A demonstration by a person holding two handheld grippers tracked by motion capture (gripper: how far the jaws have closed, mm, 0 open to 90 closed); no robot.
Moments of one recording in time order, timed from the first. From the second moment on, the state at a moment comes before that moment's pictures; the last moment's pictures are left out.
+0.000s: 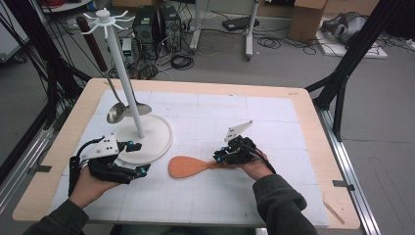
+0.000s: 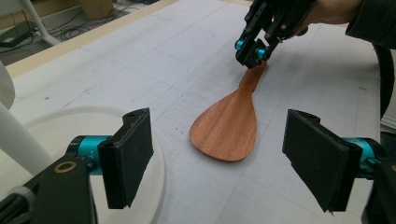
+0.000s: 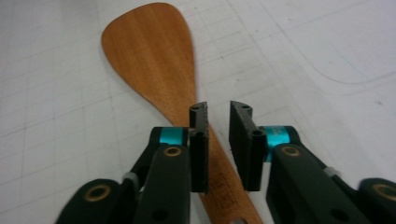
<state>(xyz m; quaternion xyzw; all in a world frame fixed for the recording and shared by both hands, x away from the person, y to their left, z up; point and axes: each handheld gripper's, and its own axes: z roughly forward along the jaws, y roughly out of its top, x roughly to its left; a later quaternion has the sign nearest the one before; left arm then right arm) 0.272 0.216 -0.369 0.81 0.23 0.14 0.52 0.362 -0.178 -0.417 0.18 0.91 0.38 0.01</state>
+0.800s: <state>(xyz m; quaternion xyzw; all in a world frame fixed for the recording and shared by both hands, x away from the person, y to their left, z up) 0.275 0.213 -0.372 0.82 0.23 0.13 0.51 0.362 -0.151 -0.435 0.09 0.93 0.35 0.00</state>
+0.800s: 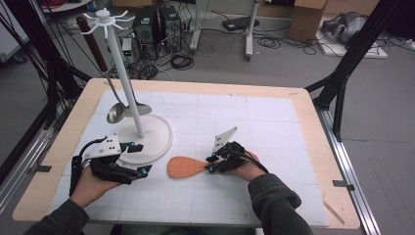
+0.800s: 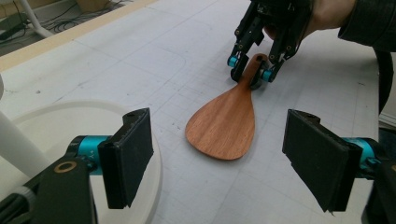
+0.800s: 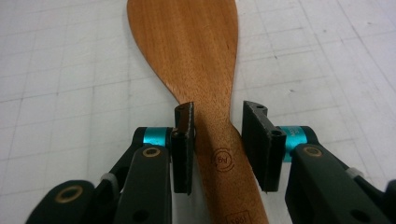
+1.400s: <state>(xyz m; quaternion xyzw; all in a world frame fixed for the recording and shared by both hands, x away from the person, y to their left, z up) 0.277 0.213 -0.373 0.82 0.23 0.13 0.51 0.364 -0.145 -0.438 0.05 0.93 0.37 -0.02</state>
